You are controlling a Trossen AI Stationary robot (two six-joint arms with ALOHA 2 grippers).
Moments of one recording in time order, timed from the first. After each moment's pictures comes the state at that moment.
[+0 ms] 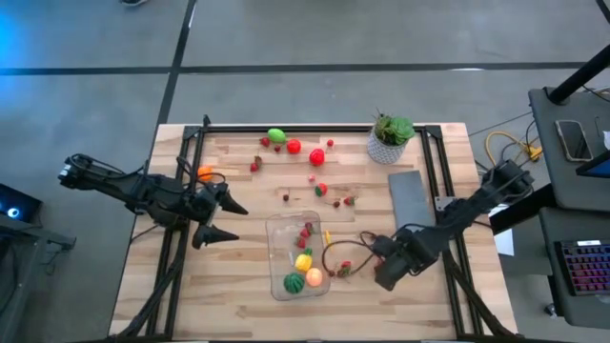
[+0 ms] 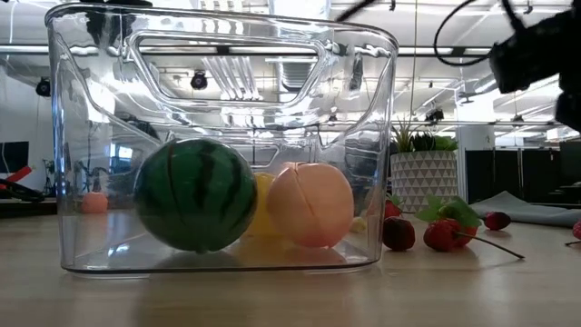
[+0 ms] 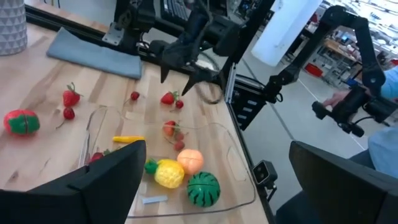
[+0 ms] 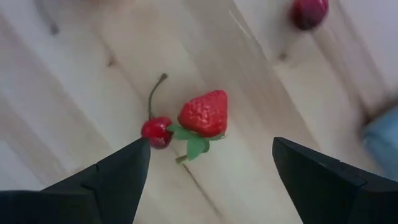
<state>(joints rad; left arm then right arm) -0.30 0.58 0.62 -0.25 -0.04 -0.46 0.62 1.54 0.93 -0.84 0.07 1.25</state>
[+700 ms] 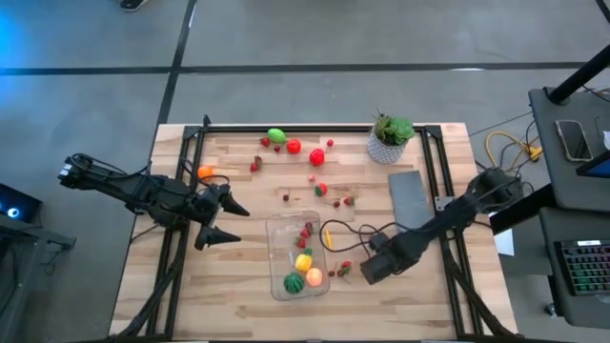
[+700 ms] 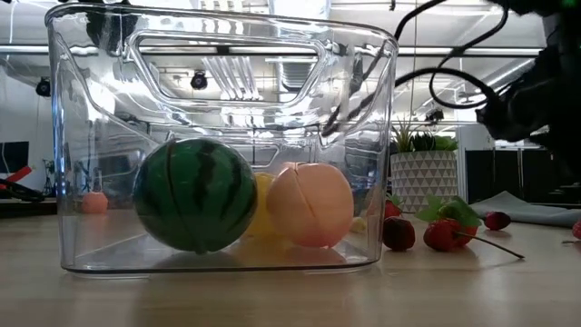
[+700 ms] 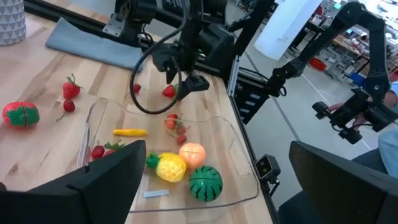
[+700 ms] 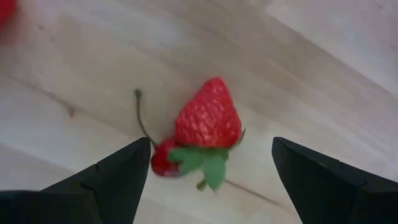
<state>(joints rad) -0.30 0.61 0.61 -0.25 -0.03 -0.46 0.54 1.69 0.95 -0.79 -0.09 1.62</state>
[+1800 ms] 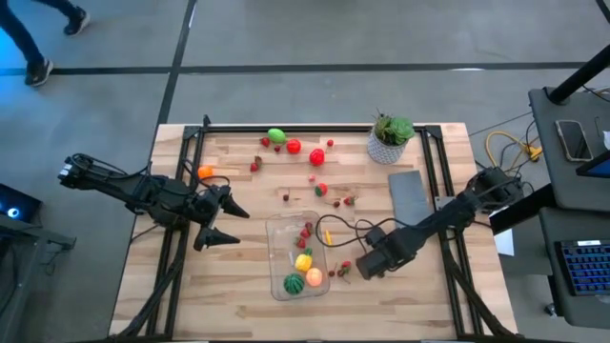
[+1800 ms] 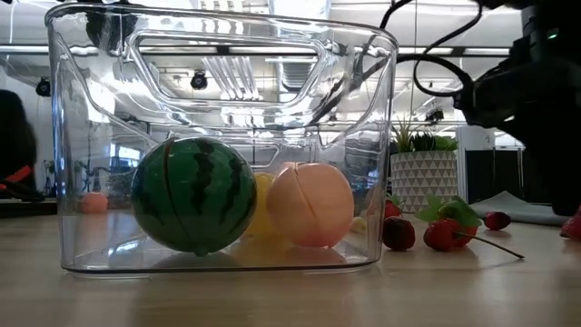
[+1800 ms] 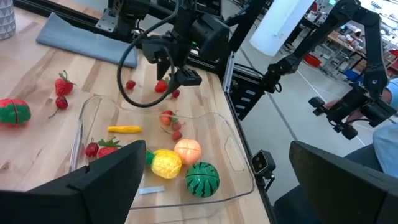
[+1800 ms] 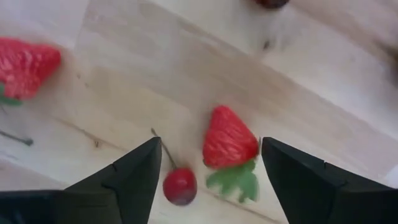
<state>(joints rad) -0.30 0.61 0.61 -0.25 0.00 -0.46 0.51 1.69 1.00 -0.85 -0.01 1.58</state>
